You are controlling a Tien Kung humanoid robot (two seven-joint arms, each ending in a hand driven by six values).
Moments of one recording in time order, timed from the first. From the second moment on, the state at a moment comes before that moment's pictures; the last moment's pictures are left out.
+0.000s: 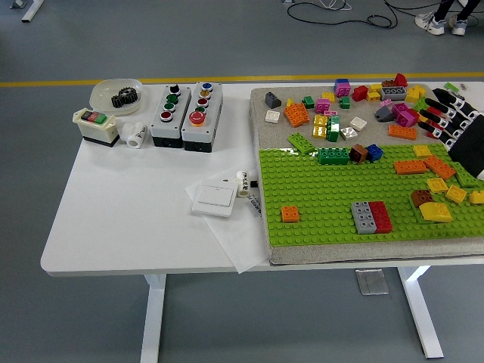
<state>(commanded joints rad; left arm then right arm) -0.17 0.10 -0.63 -0.24 1.09 0.06 0.30 0.43 -0.55 1.18 1.15 -0.36 0.19 0.00</state>
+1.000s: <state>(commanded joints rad) -0.15 0.10 -0.63 -0.24 1.09 0.06 0.30 0.40 -0.54 1.21 1.16 -0.35 0.19 -0.02</state>
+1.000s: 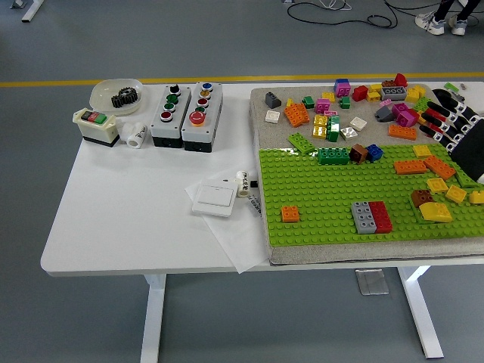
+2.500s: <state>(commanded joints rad) -0.19 0.10 -0.61 -0.24 1.08 0.06 0.28 0.40 -0.56 1.26 1.17 -0.35 0.17 -0.02</state>
